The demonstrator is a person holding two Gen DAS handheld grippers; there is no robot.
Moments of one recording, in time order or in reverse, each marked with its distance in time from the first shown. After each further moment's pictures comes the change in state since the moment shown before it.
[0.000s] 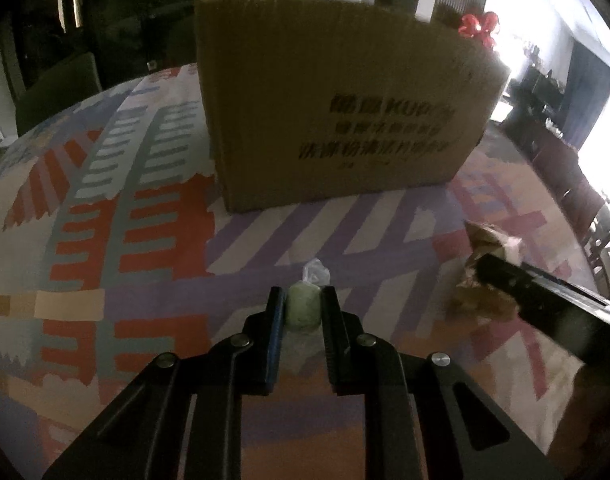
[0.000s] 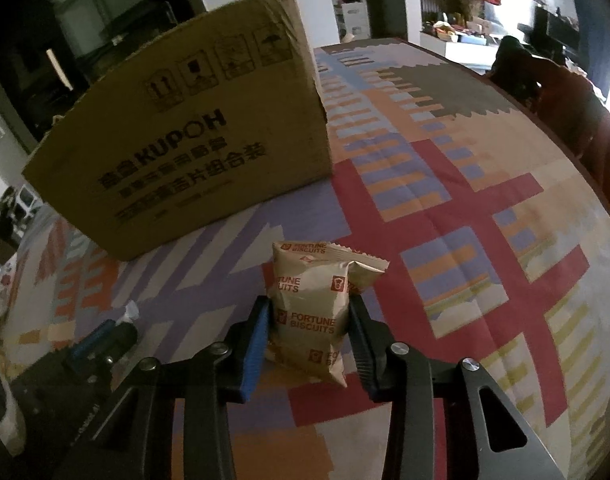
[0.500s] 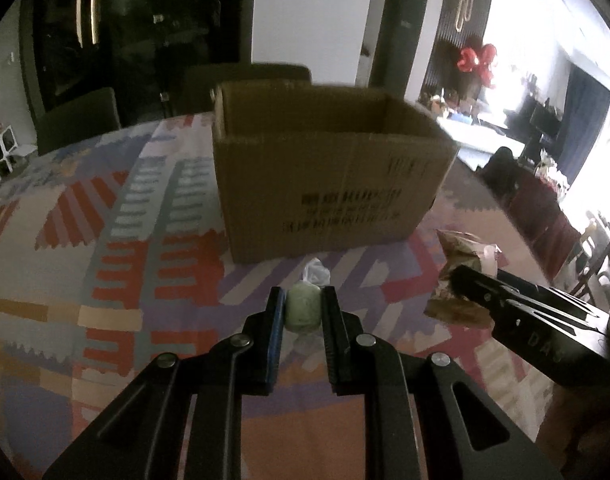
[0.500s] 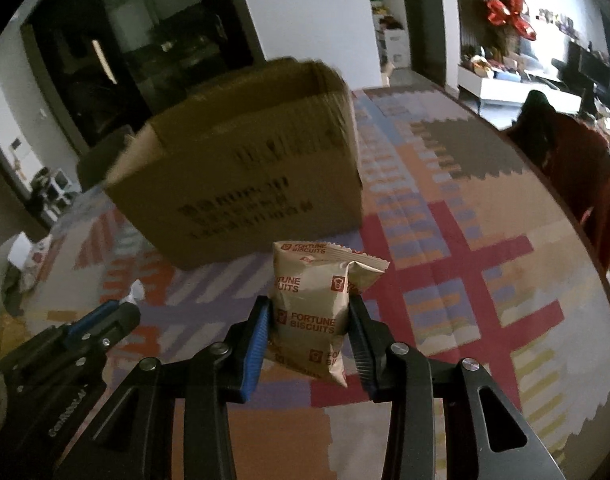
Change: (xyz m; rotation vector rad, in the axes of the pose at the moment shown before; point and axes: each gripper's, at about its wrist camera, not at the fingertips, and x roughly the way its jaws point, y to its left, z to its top) left arm -0.085 -0.019 0.020 -0.034 -0.130 0.013; right arm -0.069 0.011 0.021 -0.111 -0.092 0.112
